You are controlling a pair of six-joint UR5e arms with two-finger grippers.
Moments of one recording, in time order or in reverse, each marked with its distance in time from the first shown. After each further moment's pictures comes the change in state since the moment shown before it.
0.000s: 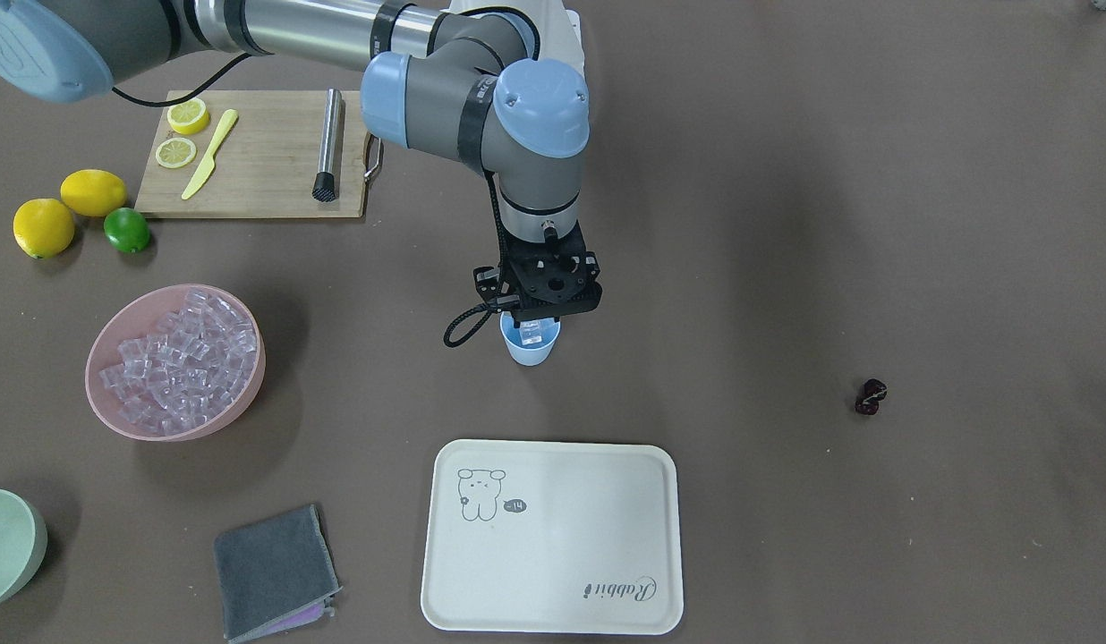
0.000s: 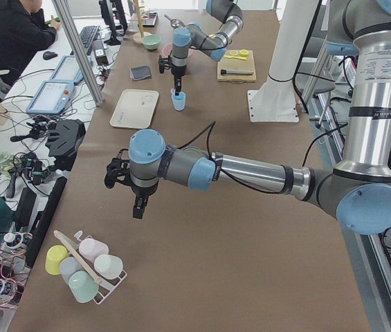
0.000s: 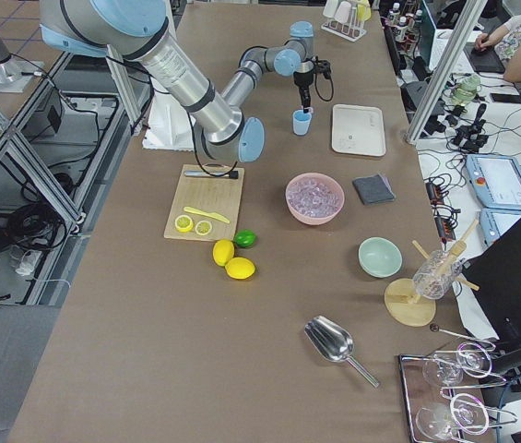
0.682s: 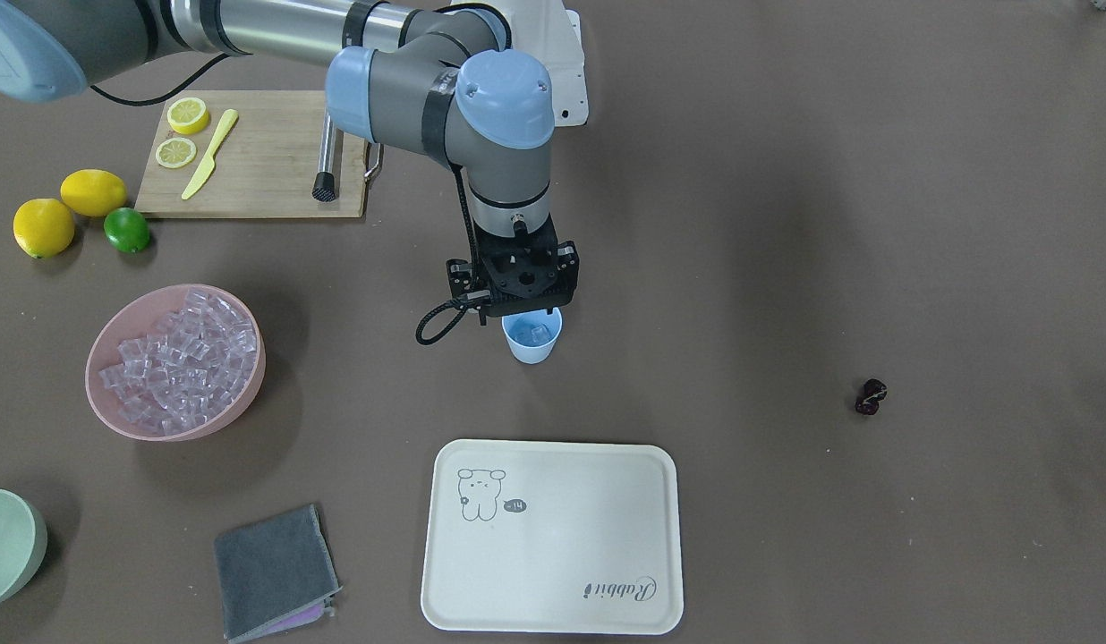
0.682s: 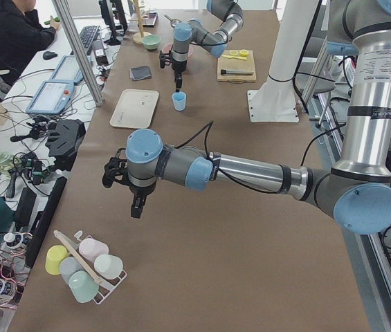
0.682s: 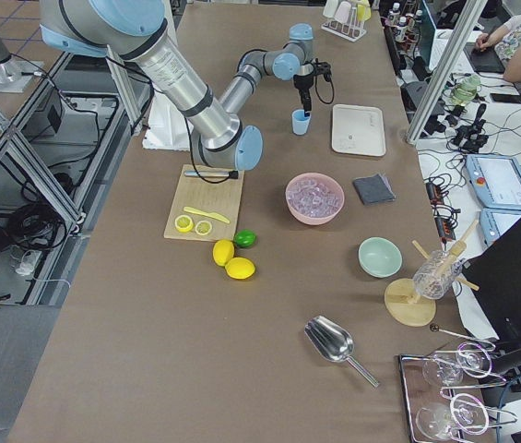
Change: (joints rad) left arm 0.002 -0.024 0.016 0.005 -0.006 0.002; right arm 0.053 -0.051 0.084 -0.002 0.035 -0.030
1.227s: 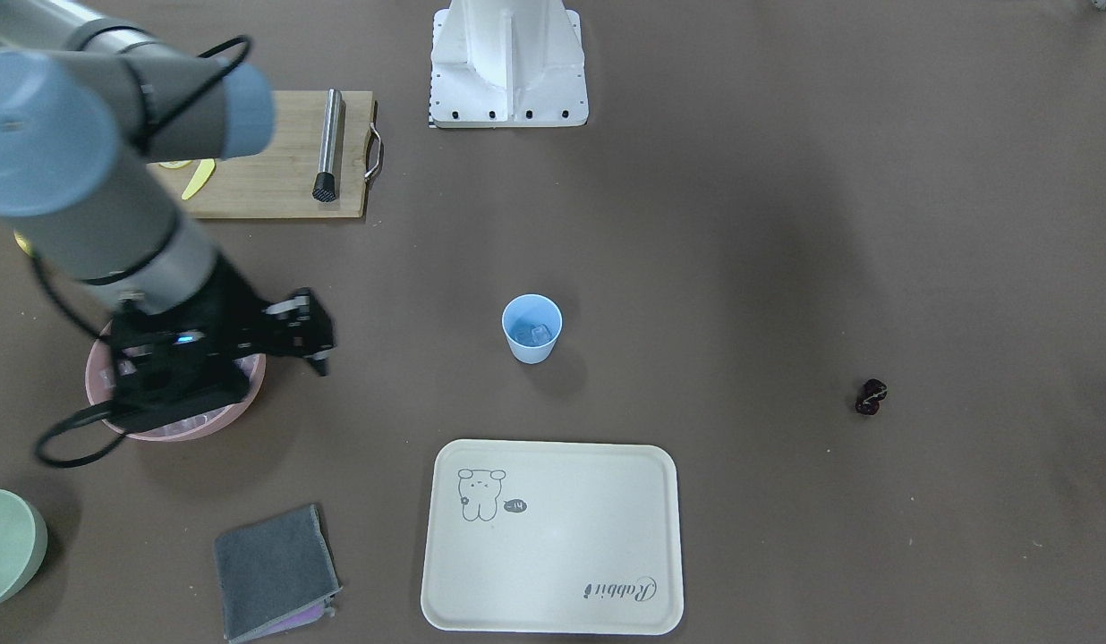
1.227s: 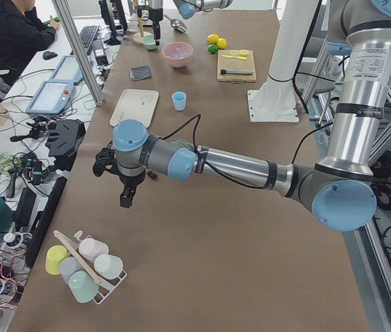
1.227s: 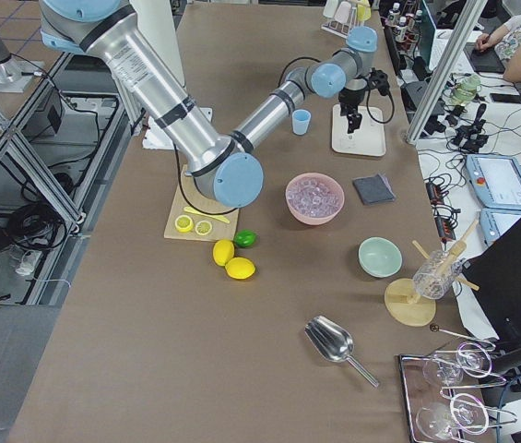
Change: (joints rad) left arm 0.070 -0.097 0.059 0.007 0.032 -0.002; right arm 0.485 -0.275 0.145 -0.008 0.448 -0.510
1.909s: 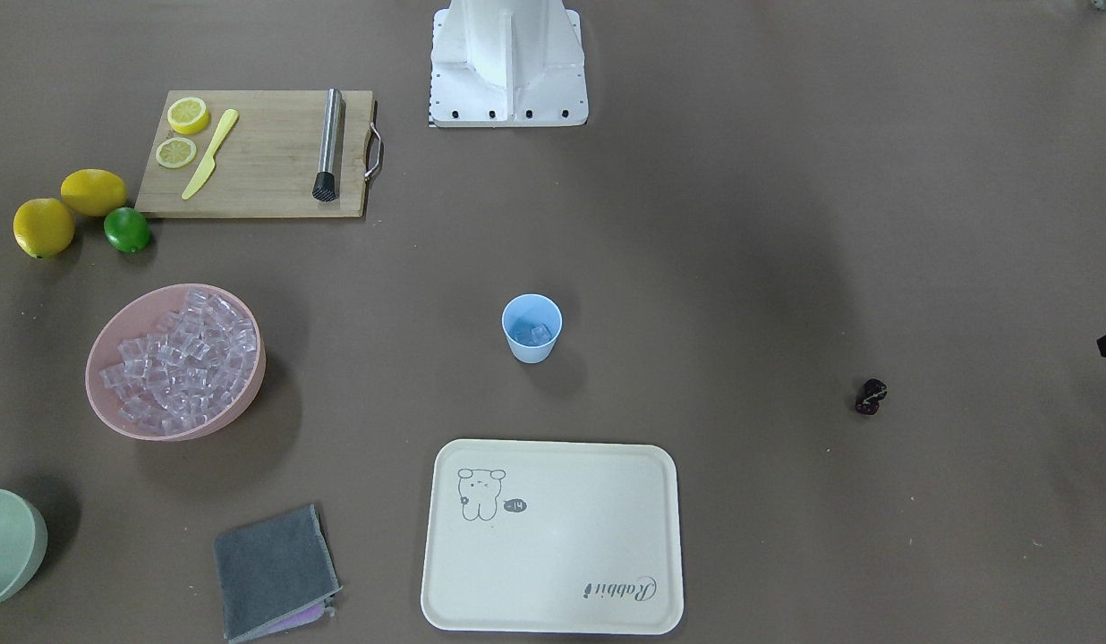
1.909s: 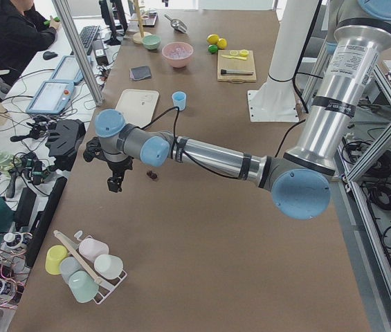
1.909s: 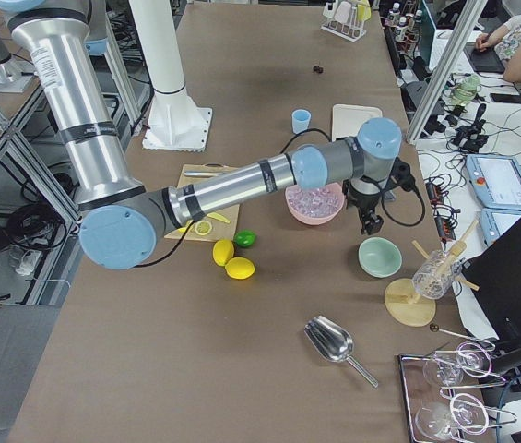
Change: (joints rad) left arm 0.121 -0.143 0.117 -0.015 0.004 -0.052; right arm 0.403 -0.434 0.058 -0.008 0.114 -0.649
